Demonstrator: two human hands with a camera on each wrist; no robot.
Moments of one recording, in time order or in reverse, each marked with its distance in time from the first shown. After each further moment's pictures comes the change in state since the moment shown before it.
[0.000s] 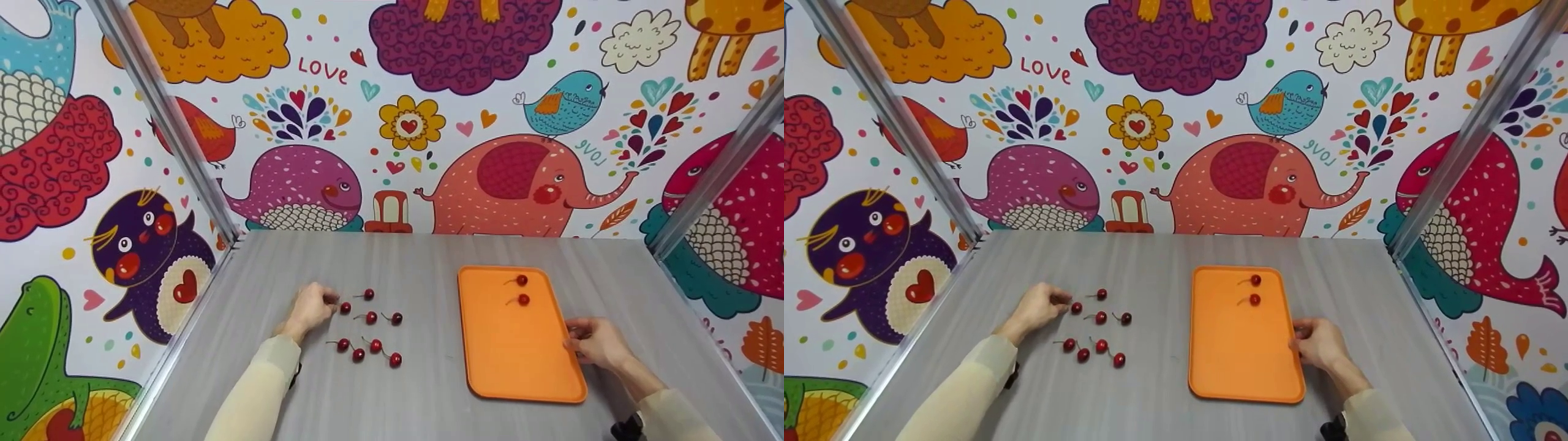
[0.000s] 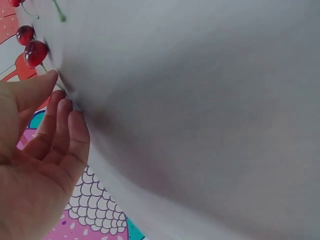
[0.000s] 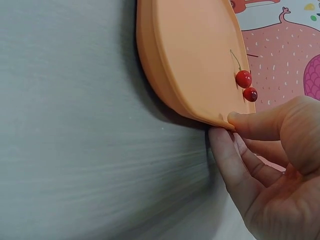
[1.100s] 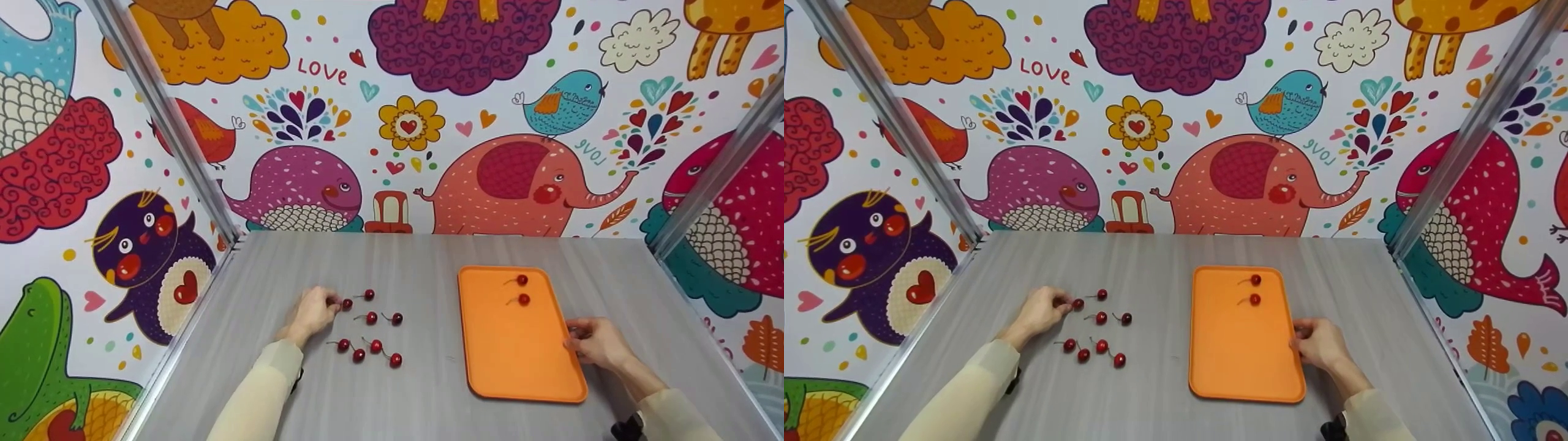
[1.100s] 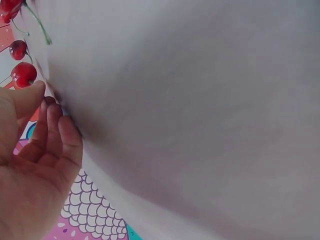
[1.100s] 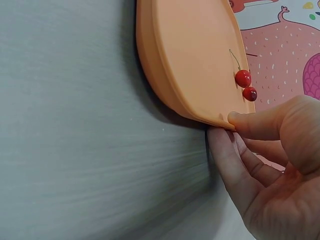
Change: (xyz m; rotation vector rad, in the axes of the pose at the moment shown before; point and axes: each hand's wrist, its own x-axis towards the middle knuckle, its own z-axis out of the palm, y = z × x) left_hand -0.018 0.041 -0.012 0.088 0.013 -0.058; right_hand 0.001 0.003 0.000 0.003 -0.021 -0.016
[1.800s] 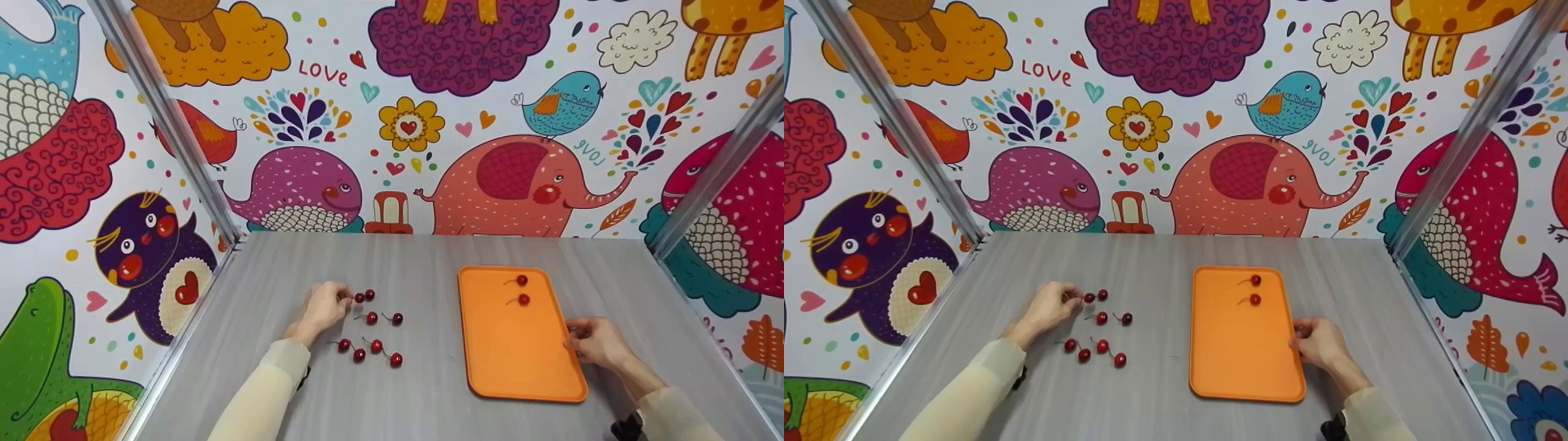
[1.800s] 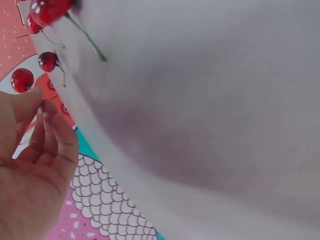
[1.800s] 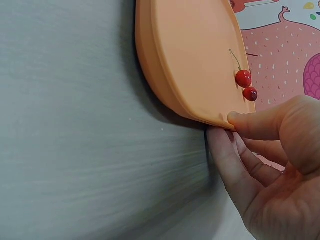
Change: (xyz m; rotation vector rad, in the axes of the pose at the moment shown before) left_hand 0.003 0.029 -0.004 -0.025 0.016 0.063; right_hand -0.001 -0.001 0.000 0.001 0.001 -0.019
